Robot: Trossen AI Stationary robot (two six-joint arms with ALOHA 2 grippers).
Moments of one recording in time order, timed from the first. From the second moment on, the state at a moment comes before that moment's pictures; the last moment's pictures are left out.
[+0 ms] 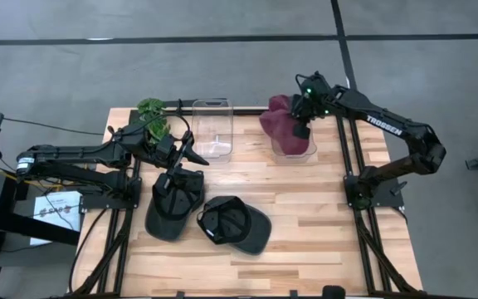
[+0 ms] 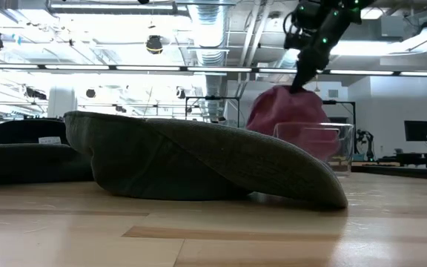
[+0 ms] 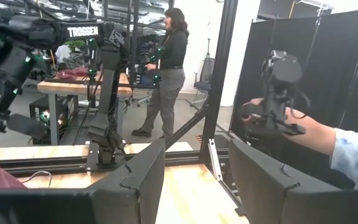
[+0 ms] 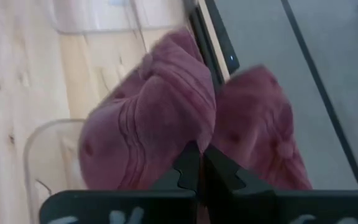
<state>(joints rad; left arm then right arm) 0.08 0.93 0.74 0.28 0.42 -0.10 -0.67 1.35 1.20 -0.75 -0.05 -0.53</state>
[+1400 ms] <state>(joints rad) 0.08 0.93 0.74 0.28 0.42 -0.10 -0.82 1.34 0.98 -0.54 0.26 -0.47</state>
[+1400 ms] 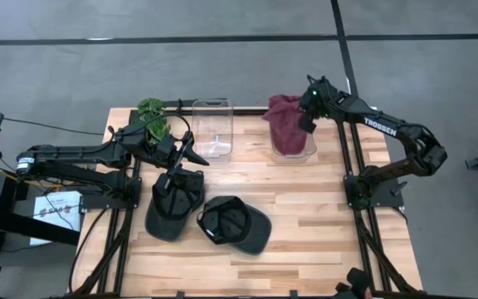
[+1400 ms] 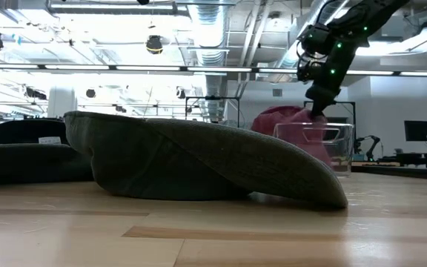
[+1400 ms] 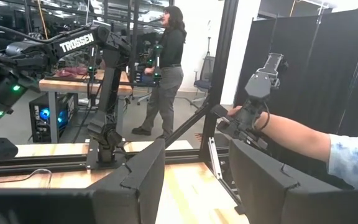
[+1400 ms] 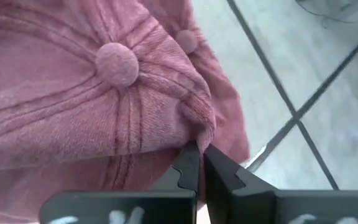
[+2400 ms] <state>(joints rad) 0.08 0.93 0.74 0.27 0.42 -0.10 -0.81 1.06 0.98 -0.61 0.18 -0.36</state>
